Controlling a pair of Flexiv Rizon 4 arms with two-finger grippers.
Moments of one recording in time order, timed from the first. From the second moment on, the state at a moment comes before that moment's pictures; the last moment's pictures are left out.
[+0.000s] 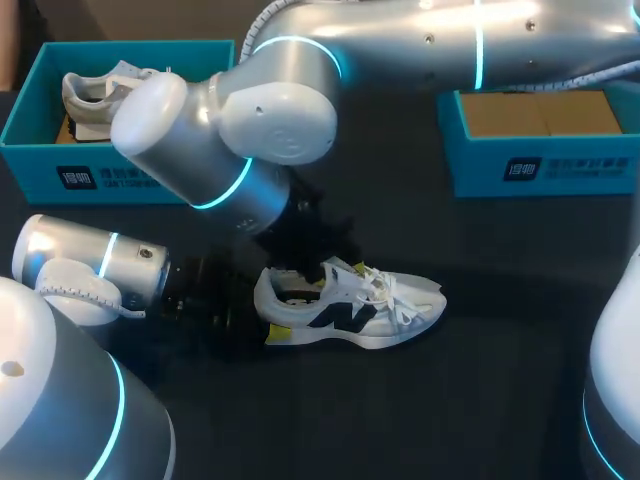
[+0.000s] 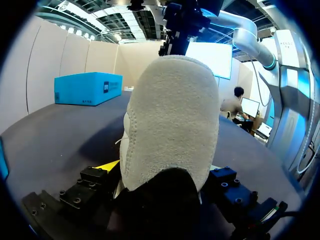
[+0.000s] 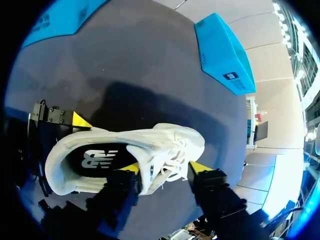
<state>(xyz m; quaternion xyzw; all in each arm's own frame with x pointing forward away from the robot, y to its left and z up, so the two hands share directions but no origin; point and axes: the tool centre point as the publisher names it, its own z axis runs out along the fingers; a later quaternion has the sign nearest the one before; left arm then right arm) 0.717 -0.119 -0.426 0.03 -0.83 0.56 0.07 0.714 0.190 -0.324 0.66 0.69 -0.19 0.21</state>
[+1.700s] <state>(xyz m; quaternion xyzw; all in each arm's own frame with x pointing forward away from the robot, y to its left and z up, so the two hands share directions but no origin) 0.717 -0.119 -0.426 0.03 -0.83 0.56 0.07 0.718 0.107 -0.331 0.75 0.64 -0.06 0.13</state>
